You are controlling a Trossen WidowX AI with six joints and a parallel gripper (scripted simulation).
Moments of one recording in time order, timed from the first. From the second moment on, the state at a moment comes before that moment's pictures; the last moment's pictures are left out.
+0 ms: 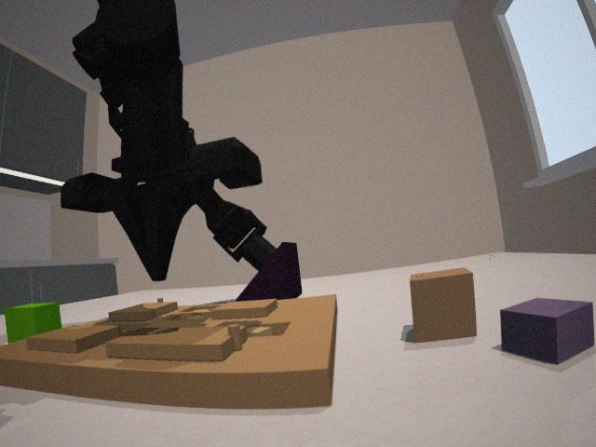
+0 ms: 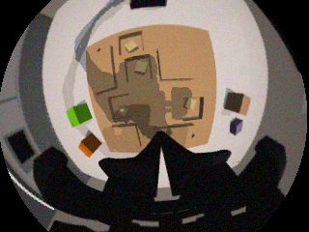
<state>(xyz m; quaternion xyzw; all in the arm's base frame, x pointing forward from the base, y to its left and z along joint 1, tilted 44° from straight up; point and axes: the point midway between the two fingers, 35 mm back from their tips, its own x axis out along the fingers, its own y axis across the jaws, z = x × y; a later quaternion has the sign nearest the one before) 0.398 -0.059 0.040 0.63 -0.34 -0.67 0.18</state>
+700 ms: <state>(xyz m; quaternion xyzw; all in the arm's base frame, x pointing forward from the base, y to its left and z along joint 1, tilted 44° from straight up) 0.336 -0.049 0.065 0.65 -0.59 -0.46 -0.10</state>
